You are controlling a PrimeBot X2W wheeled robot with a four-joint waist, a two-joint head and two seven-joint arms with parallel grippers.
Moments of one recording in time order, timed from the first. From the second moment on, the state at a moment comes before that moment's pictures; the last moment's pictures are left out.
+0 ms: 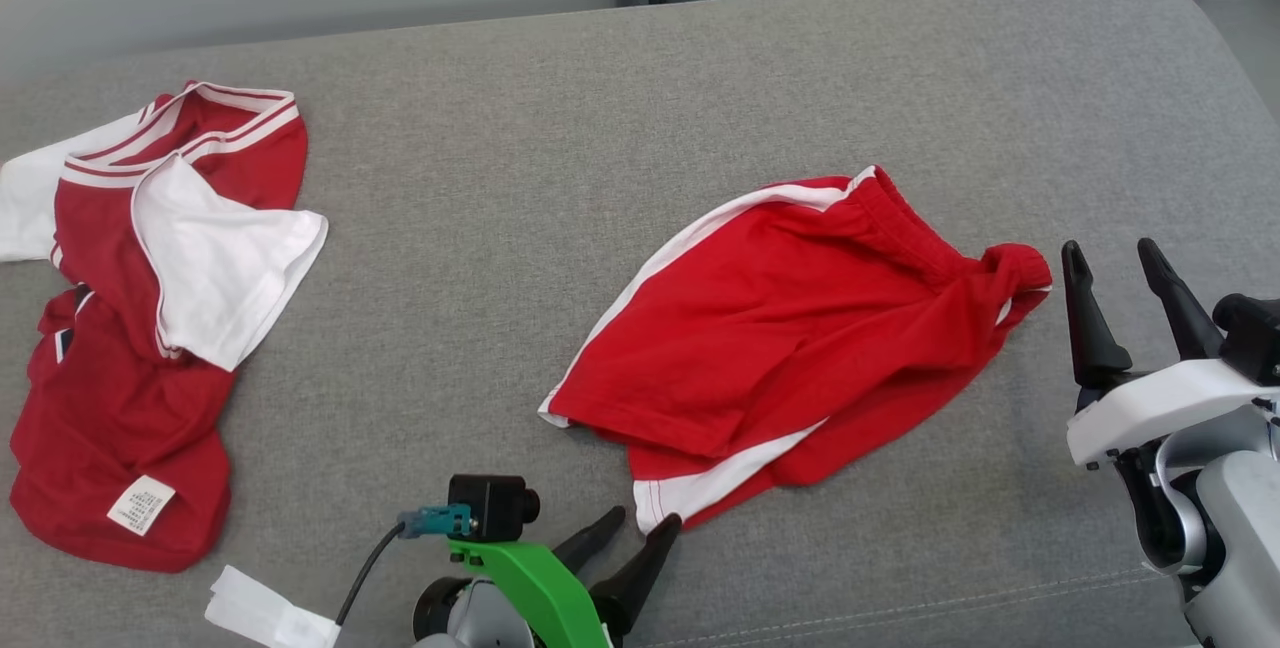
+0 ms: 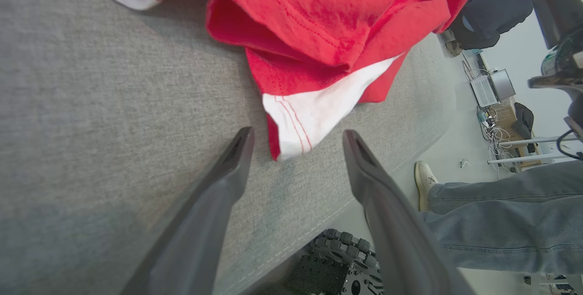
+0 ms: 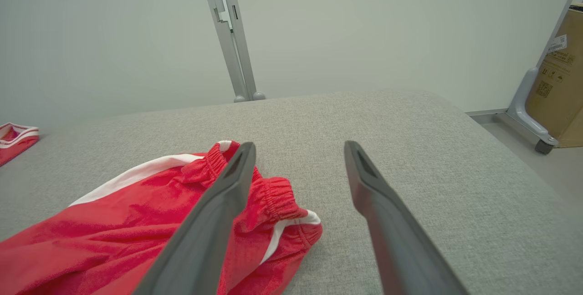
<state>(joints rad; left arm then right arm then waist) -0.13 0.05 -0.65 0.30 -0.89 -0.10 0.11 -0.14 -0.39 0.31 0.20 0.54 -0.12 -0.24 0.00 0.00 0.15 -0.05</state>
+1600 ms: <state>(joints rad) -0.45 0.27 -0.41 -0.04 -1.03 -0.03 0.35 -0.15 -0.45 0.49 0.13 0.36 0.05 -0.12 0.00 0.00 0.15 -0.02</state>
